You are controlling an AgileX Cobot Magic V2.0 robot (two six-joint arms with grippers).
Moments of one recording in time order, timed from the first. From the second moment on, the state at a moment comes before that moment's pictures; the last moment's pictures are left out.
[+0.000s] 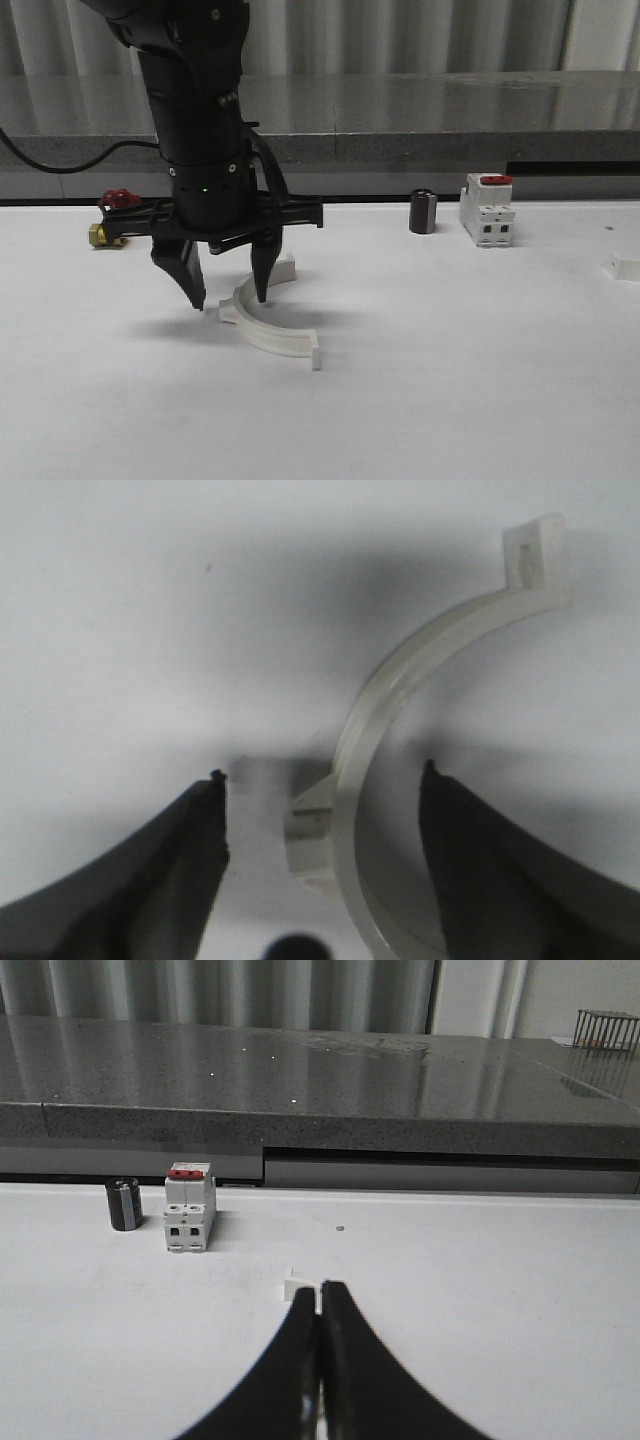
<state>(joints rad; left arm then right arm) -0.64 2.07 -1.51 0.11 0.85 -0.76 -0.07 -0.01 0.03 -0.03 0.09 0.02</state>
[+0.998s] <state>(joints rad) -0.28 1.41 -1.17 -0.13 0.66 0.17 -0.07 -0.01 0.03 -0.03 0.09 0.02</state>
